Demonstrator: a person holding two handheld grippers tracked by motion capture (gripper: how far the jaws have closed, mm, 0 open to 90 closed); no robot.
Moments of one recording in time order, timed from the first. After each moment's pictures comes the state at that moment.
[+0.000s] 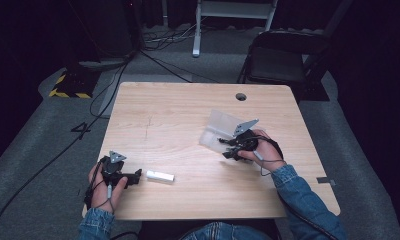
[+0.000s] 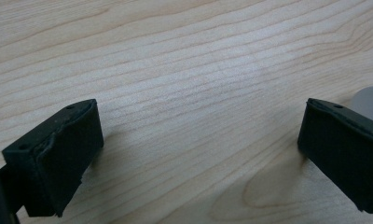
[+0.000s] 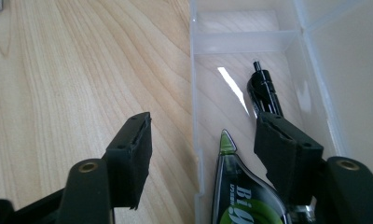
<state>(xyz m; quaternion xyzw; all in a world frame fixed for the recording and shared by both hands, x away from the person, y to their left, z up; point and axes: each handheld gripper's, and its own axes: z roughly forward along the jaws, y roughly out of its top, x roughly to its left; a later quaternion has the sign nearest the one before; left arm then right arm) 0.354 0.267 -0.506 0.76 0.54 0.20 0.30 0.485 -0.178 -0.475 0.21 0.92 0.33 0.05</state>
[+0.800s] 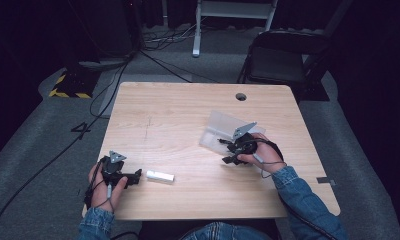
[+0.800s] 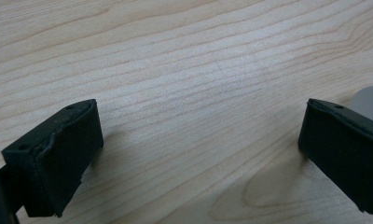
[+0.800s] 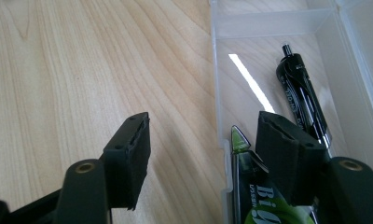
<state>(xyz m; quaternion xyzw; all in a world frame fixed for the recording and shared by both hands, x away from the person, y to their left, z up) 0.354 0.267 -0.506 0.76 0.54 0.20 0.30 0.477 -0.177 -0.480 0.20 0.92 0.32 0.02</state>
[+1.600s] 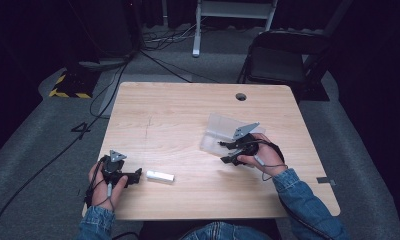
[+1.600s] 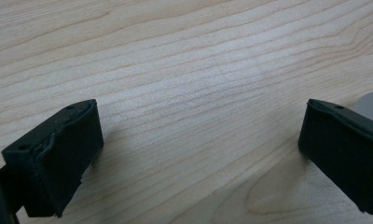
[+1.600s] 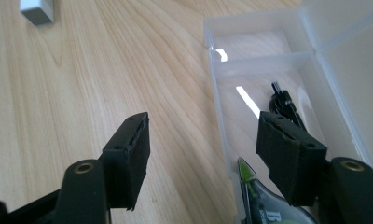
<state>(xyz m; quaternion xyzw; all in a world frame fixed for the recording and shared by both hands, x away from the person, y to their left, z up) 0.357 0.267 -0.506 0.76 0.54 0.19 0.30 0.461 -0.172 -0.461 0.20 0.91 0.35 0.04</state>
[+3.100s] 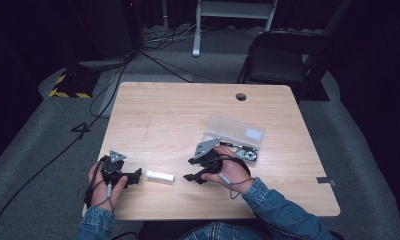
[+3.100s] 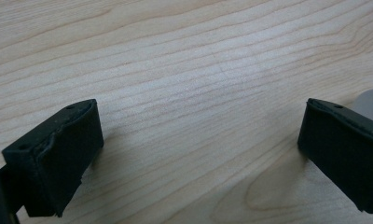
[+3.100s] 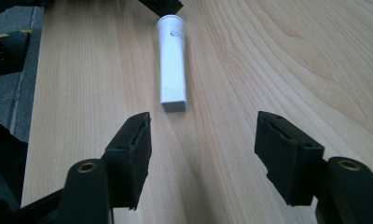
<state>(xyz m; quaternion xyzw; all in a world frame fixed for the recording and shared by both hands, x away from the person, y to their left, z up) 0.355 0.267 -0.506 0.76 0.54 0.20 0.30 0.401 -0.057 -0.457 0.11 0.92 0.39 0.01</state>
